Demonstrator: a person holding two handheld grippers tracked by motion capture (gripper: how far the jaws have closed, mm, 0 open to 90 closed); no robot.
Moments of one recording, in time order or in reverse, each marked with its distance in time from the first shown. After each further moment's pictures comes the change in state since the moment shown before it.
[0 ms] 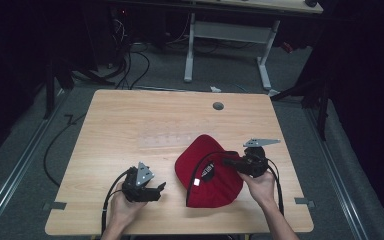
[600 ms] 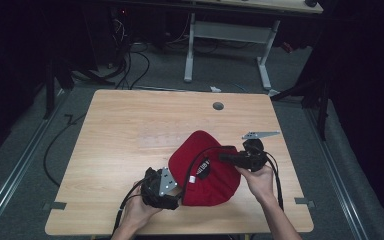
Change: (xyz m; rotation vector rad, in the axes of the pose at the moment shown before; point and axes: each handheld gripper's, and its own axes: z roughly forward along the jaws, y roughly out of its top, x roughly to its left) left arm -0.054 0.001 0.007 0.019 -0.125 0.156; right arm 0.008 0.023 -0.004 0.011 0.082 0.056
